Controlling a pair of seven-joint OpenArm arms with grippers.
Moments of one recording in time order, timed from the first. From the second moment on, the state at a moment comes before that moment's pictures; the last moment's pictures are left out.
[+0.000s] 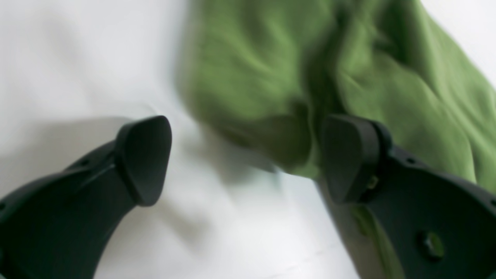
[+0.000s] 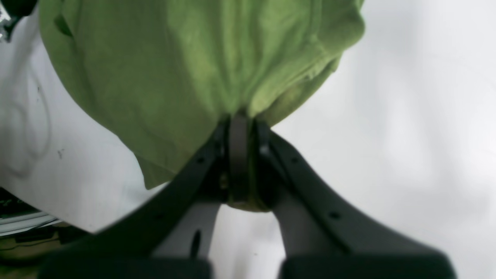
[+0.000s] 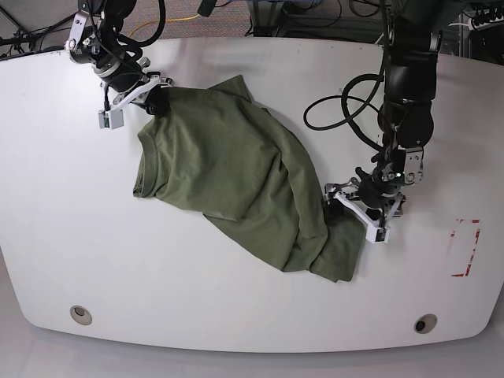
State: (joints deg) left arm -17.0 -11.5 3.1 64.5 -23.1 -10.9 29.6; right arm -24.6 4.0 25.5 105.7 42.2 24.9 -55.4
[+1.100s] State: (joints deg) left arm -11.2 -19.5 -6.7 84.6 -23.2 -18.7 39.2; right arm -14.5 11.9 31.8 104.5 42.3 30.1 -55.4
